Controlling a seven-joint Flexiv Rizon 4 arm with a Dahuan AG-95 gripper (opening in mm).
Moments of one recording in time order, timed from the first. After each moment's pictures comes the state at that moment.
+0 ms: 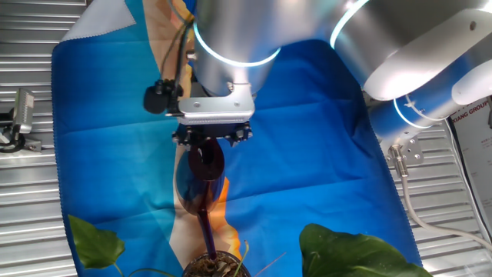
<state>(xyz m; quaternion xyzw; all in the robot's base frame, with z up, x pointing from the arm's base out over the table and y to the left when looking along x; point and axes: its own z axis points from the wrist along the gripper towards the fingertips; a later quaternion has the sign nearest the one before) 0.516 0.081 0.184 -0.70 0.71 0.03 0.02</state>
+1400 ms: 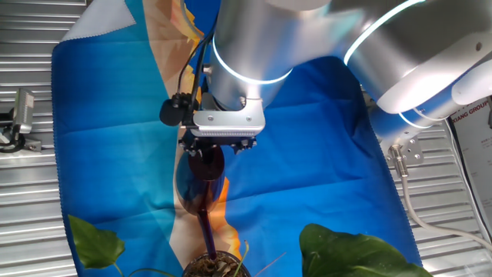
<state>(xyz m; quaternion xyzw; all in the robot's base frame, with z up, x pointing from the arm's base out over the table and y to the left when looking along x) 0.515 0.088 0.167 -0.69 0.72 0.01 0.03</state>
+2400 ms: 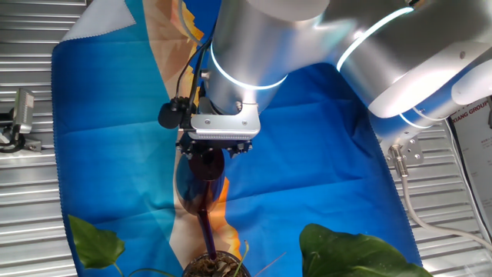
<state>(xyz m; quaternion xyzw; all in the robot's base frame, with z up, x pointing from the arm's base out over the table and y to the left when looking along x) 0.519 0.091 0.153 -0.69 0.72 0.01 0.04</state>
